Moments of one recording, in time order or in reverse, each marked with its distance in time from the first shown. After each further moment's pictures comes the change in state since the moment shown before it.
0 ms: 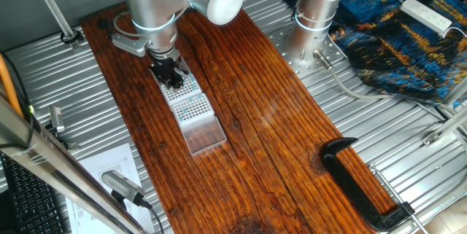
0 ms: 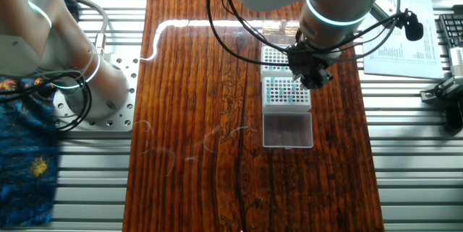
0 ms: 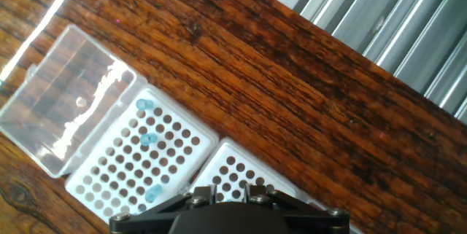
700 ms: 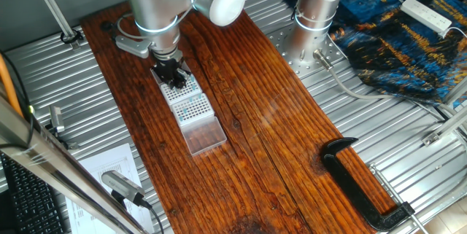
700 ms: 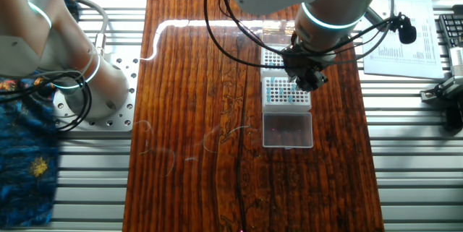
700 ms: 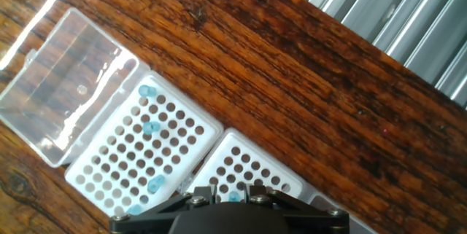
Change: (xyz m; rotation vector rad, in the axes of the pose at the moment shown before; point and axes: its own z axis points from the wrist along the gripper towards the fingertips) arm 0.008 0.003 0.009 0.003 0.011 0.001
